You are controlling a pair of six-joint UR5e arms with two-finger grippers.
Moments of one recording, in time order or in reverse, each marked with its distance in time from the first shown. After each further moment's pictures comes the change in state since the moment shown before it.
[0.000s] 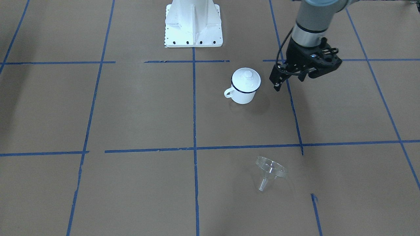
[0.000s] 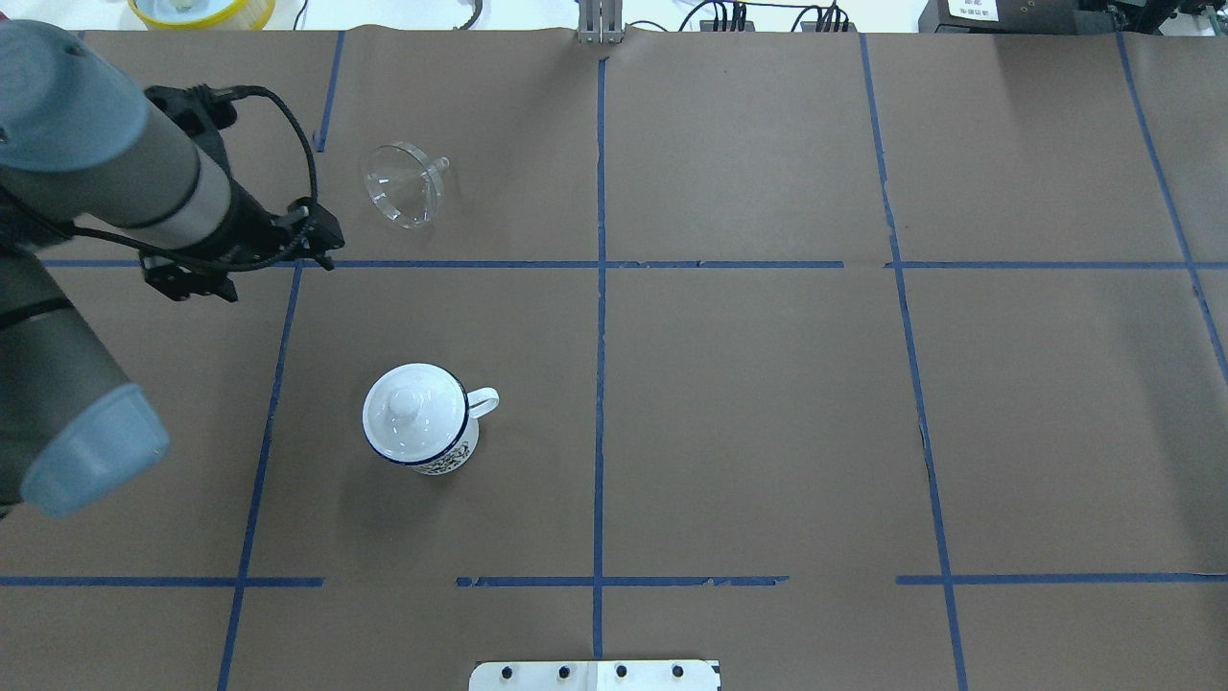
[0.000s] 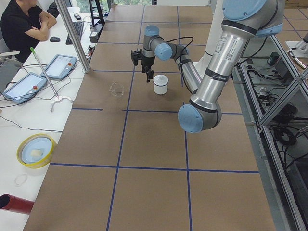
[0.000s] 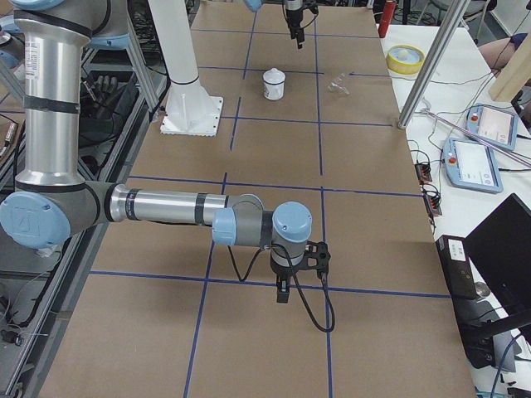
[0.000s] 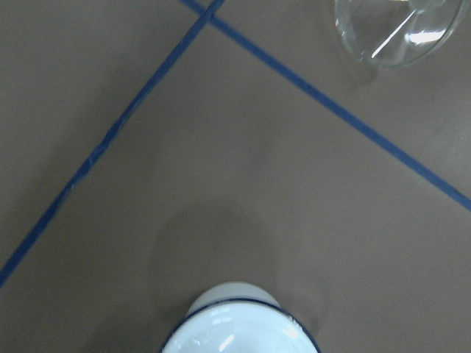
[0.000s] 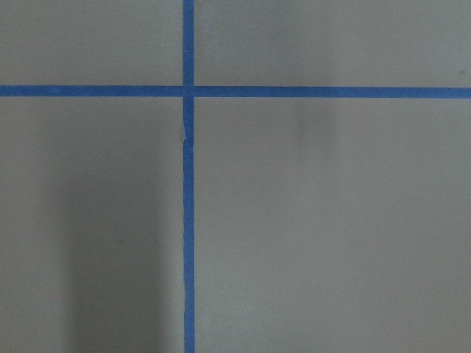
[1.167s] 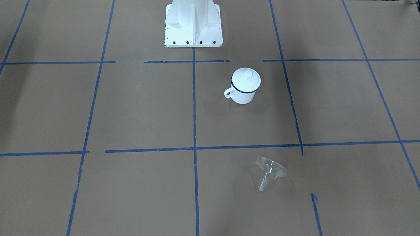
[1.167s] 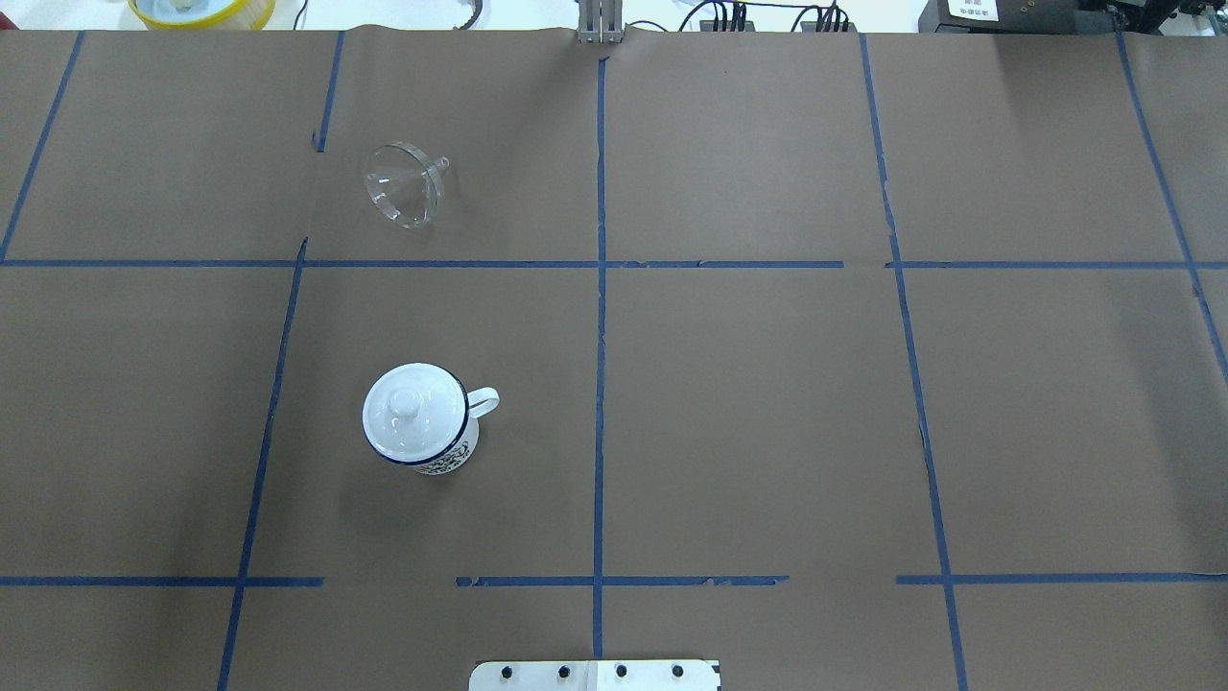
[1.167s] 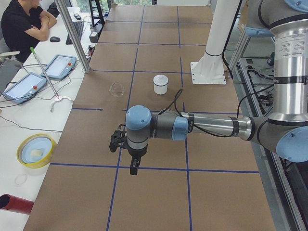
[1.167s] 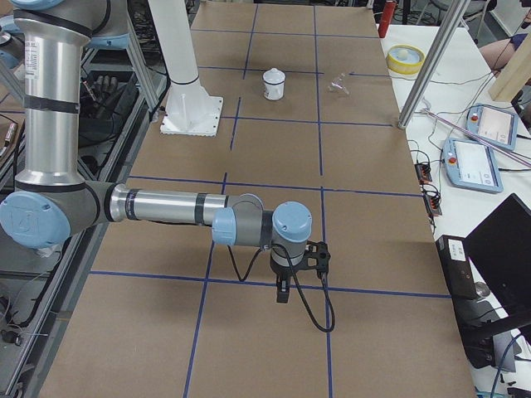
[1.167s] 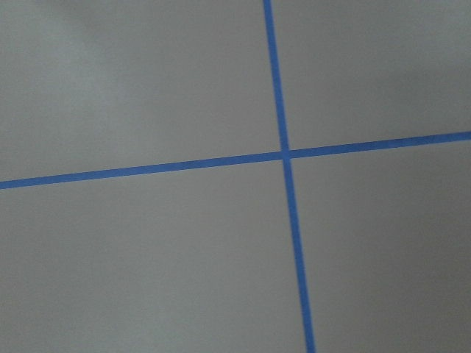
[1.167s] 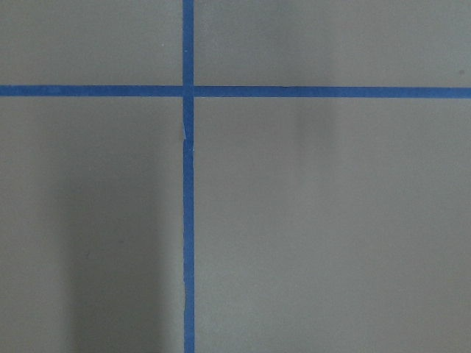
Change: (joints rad) left arm -0.775 0.459 0.327 -0.158 -0.261 1.355; right arm 0.000 0.000 0.000 0.000 0.000 0.000
